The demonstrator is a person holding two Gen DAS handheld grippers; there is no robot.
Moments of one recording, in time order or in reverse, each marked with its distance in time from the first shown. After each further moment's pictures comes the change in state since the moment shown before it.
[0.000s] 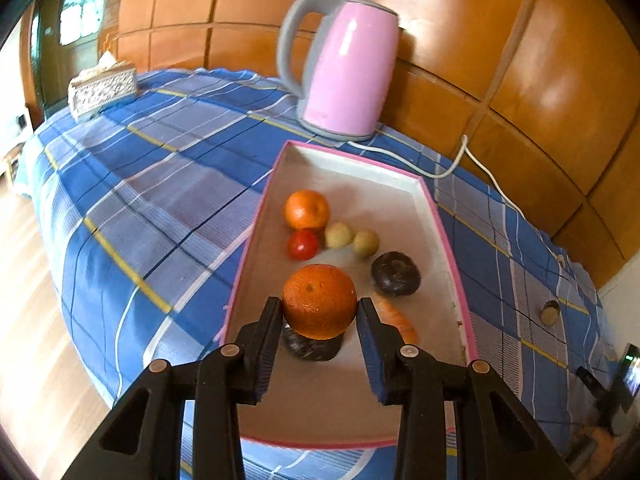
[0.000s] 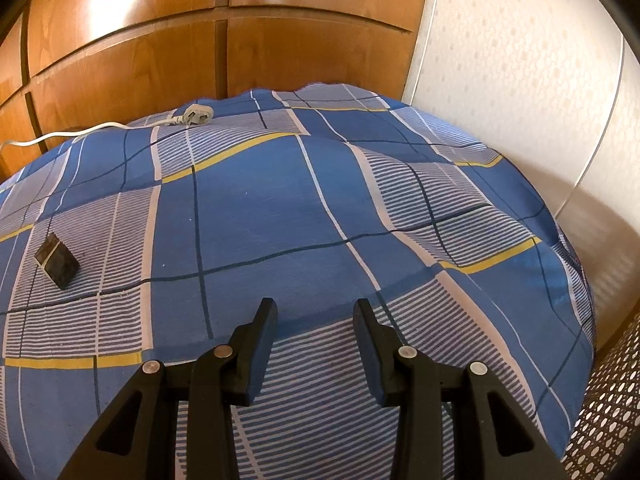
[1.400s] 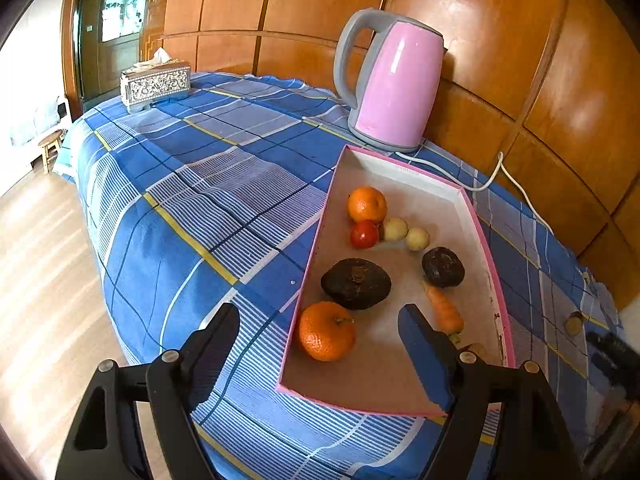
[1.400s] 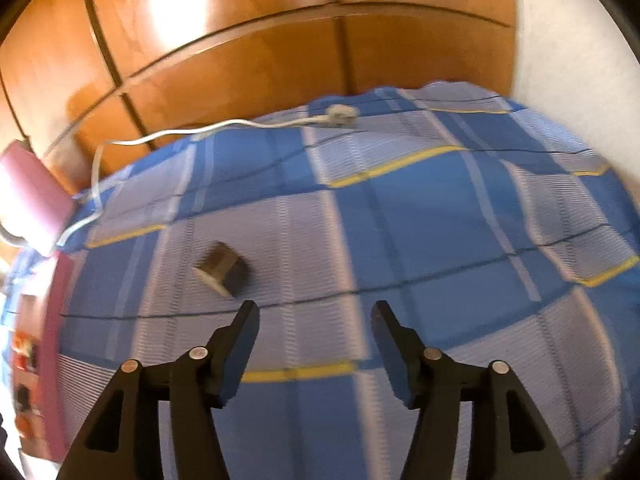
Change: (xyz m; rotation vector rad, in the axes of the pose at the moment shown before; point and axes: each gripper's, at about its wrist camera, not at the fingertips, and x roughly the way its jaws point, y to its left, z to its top) left arm -0.021 0.024 -0.026 -0.058 -0.061 0.121; right arm -0.024 0.069 0.020 -0.028 0.067 0.424
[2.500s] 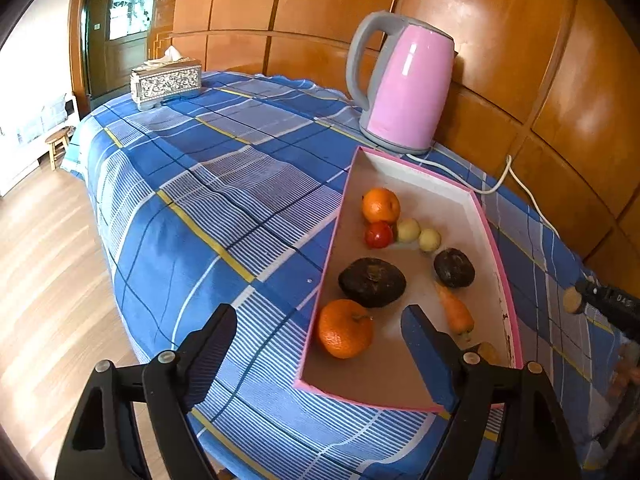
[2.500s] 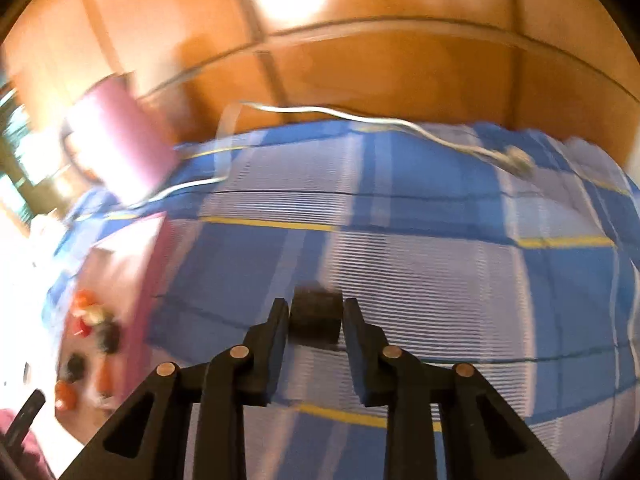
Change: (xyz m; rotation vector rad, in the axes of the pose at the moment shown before) left arm -0.004 0.010 -0.001 -0.020 -0.005 0.023; right arm 0.003 0.128 0.019 -0.293 0.060 0.262
